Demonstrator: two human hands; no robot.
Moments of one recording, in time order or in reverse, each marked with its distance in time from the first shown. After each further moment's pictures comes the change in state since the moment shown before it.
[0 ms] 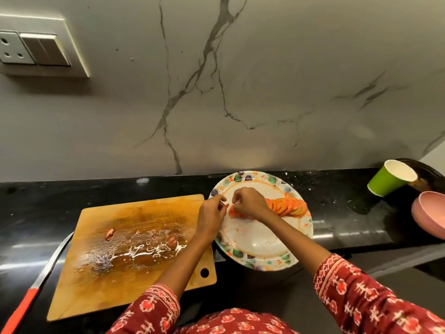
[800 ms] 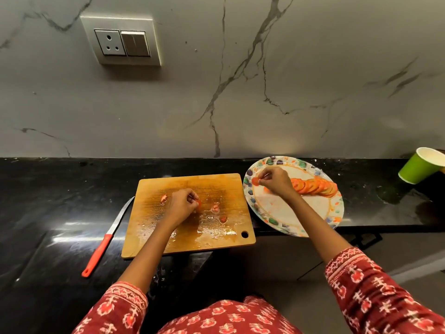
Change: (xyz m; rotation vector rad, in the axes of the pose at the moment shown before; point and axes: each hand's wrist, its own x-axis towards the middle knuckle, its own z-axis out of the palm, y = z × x) left_hand -0.077 -0.082 -0.157 0.149 -0.075 -0.216; right_hand -0.047 -0.047 0.006 0.366 0.187 0.025
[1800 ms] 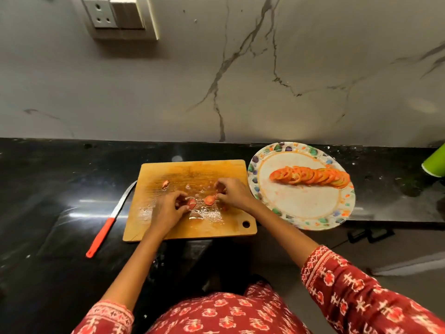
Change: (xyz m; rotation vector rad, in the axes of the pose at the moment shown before) left_hand -0.038 -0.030 0.001 0.132 0.082 -0.057; right_hand -0.030 -0.043 0.092 -0.131 -0.368 -0.319
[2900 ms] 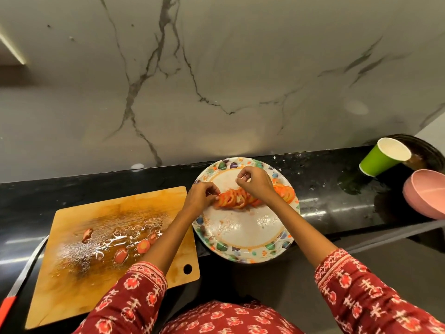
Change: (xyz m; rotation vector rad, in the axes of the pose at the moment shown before) left_hand 0.128 0.184 0.134 -0.138 -0.330 0.230; right_hand -0.006 0.164 -0.144 0.104 0.337 0.411
